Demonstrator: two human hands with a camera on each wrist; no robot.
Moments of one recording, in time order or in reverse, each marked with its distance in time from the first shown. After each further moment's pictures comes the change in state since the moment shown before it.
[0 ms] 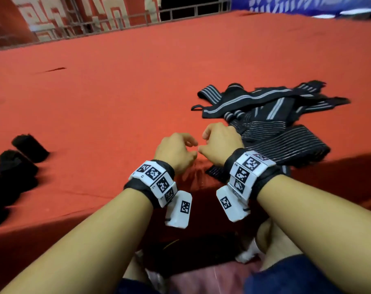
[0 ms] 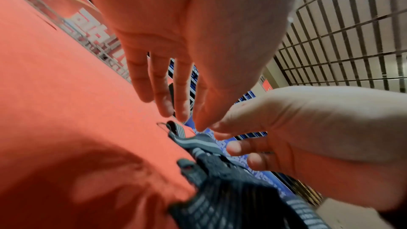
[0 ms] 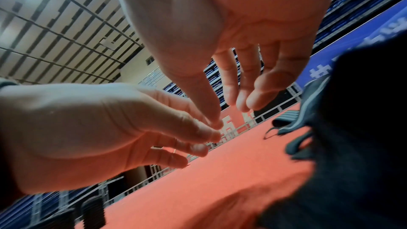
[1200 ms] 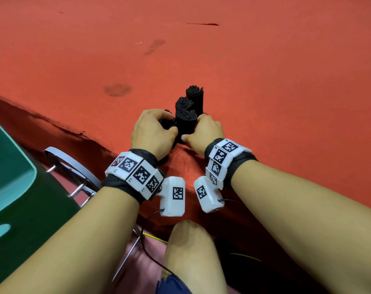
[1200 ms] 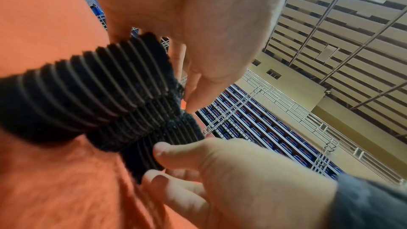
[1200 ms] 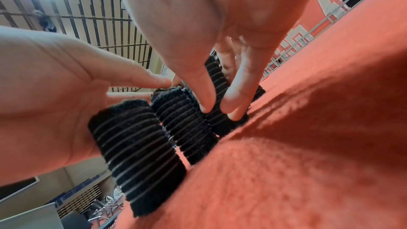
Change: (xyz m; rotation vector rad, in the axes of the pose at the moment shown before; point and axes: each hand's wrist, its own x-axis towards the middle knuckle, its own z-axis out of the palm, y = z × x) left_hand -0.120 -0.331 -0.195 -0.110 0.761 -0.653; right_hand -0.008 -0.357 0.287 0.188 -0.422 -0.430
